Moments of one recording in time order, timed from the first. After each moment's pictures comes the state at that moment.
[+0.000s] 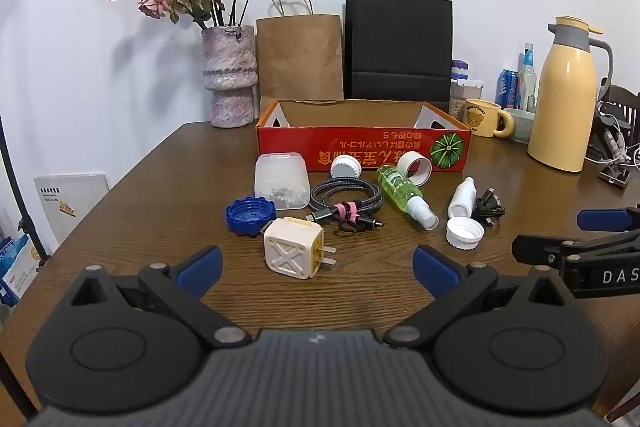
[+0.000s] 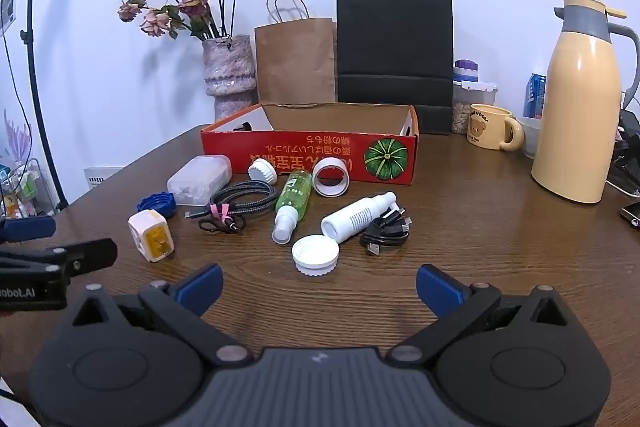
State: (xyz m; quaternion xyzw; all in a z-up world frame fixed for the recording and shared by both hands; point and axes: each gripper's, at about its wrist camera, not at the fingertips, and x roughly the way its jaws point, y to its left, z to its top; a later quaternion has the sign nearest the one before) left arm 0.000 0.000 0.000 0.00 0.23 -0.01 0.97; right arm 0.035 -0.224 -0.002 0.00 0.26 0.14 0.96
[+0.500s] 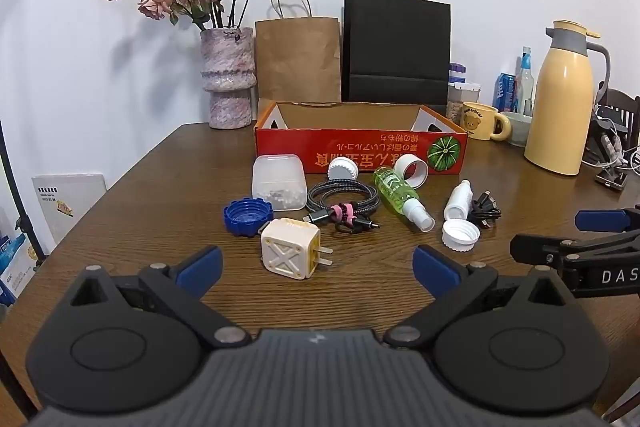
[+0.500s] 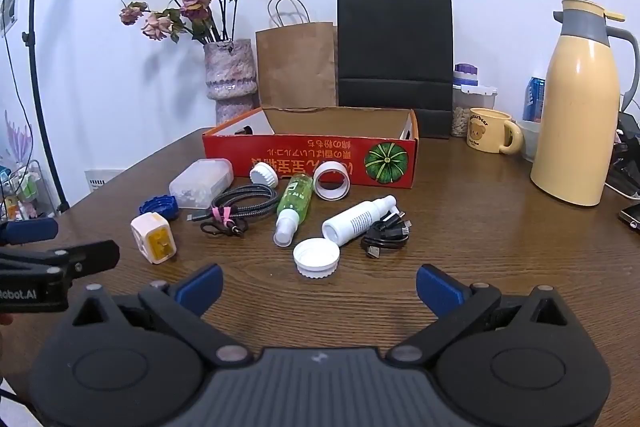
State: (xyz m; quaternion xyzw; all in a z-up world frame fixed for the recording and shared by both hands) left arm 0.000 -0.003 0.004 0.01 0.22 -0.01 0.97; right arm 0.030 -0.221 0.002 0.00 0.25 0.14 0.96
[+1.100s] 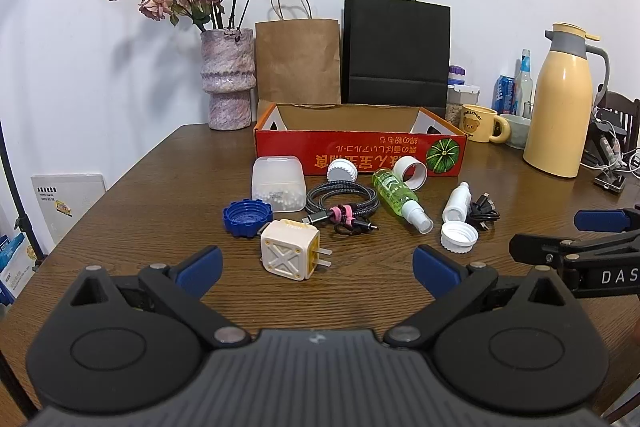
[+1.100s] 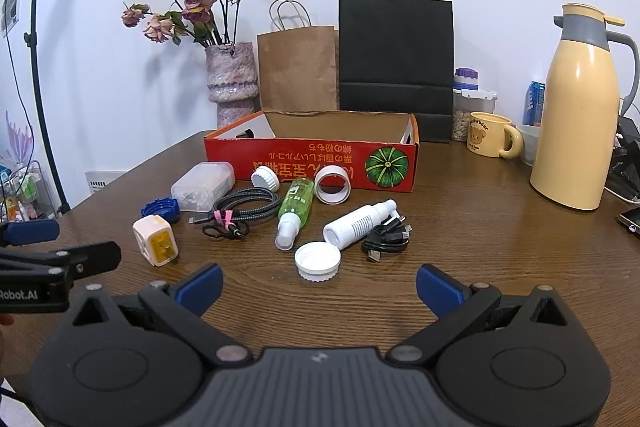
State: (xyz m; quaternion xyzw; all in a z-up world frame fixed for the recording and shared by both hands) left arm -0.003 0.000 0.004 0.00 0.22 -0.01 0.98; right arm 0.029 -0.225 0.004 0.00 0.25 0.15 0.96
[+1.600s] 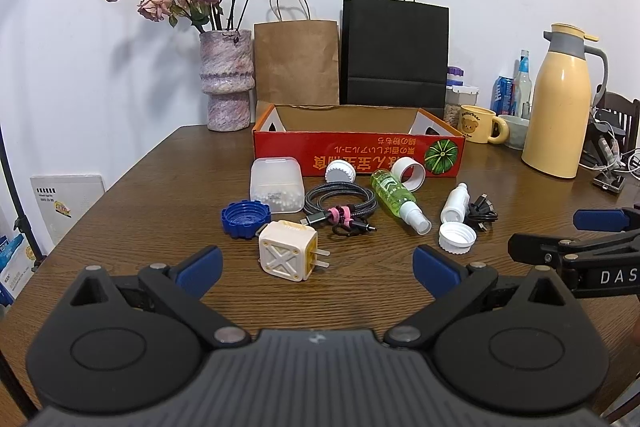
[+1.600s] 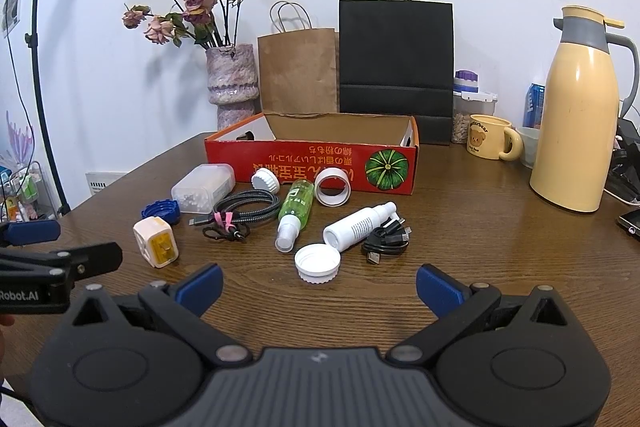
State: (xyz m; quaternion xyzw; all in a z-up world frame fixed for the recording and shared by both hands) left arm -0.004 -0.001 0.004 0.00 0.22 -0.01 0.98; right arm 0.030 -0.225 0.006 0.00 0.24 0.15 0.96
